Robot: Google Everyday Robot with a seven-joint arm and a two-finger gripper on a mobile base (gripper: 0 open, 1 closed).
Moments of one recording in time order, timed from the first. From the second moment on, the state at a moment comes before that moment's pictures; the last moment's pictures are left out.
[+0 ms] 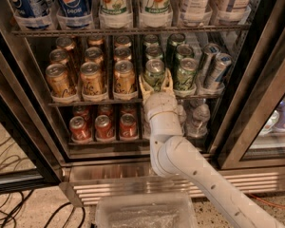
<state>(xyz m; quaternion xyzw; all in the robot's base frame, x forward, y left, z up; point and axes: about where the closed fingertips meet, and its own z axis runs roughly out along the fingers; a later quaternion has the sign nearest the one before) 0.653 -0.068 0.843 -0.08 0.60 -0.03 0.79</state>
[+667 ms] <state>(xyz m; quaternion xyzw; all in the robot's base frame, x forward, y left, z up) 0.627 -0.081 0.870 -0.10 0.57 0.03 0.82</state>
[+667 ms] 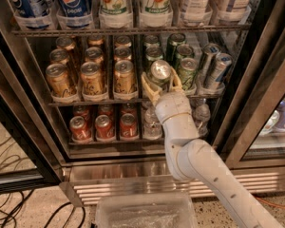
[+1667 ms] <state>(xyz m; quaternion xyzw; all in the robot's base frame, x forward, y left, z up) 0.586 -0.085 0.918 -0.19 0.53 0.12 0.82</state>
